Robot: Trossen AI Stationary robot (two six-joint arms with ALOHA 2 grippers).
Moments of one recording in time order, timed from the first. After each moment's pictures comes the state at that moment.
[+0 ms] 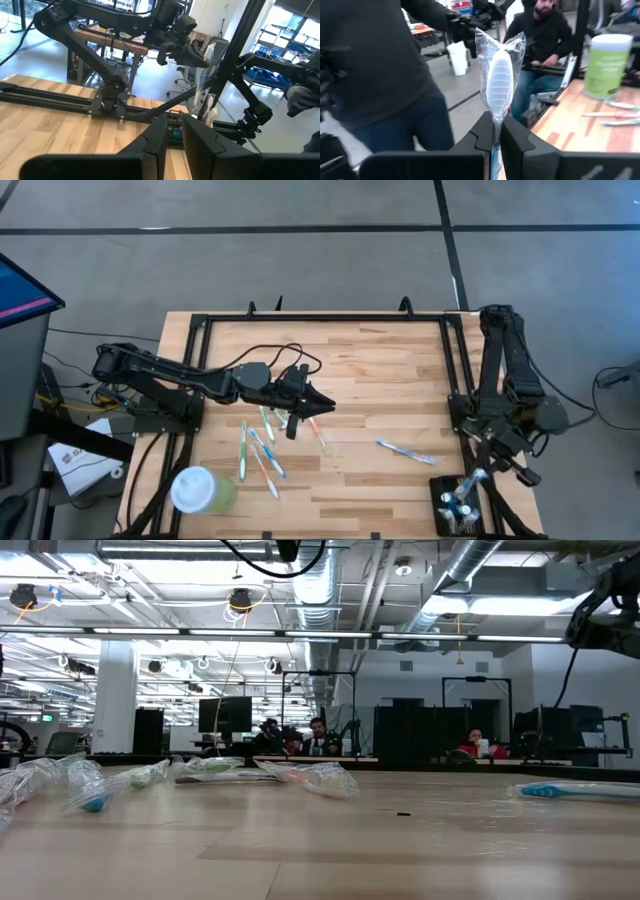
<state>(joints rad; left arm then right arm) -0.14 1.41 0.99 0.38 -0.01 -0.27 1.48 0.53 0.54 -0.13 0.71 0.22</state>
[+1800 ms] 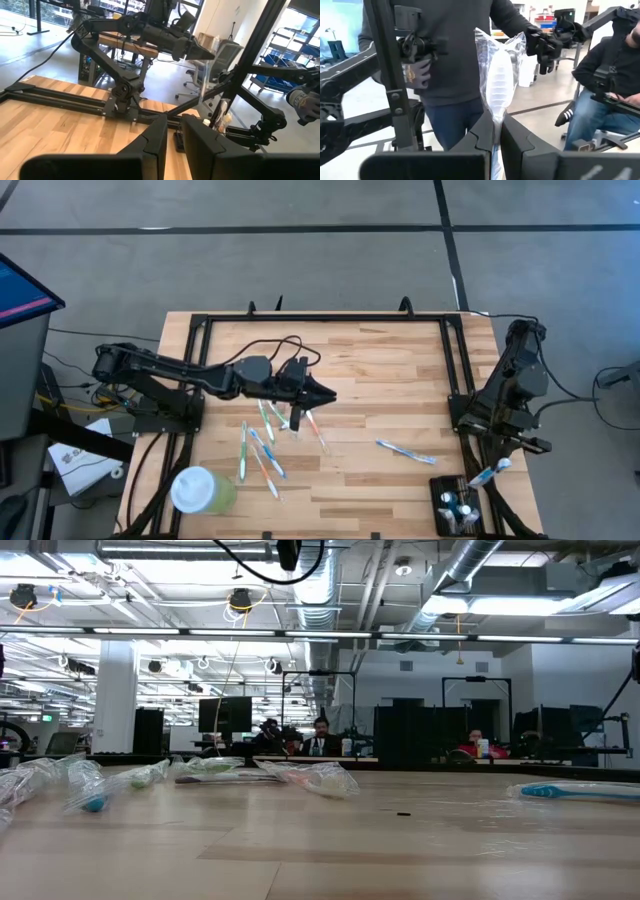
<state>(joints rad) -0.08 1.41 0.99 0.38 -0.02 -0.27 0.99 0.27 0.54 -0.29 -0.21 0.00</state>
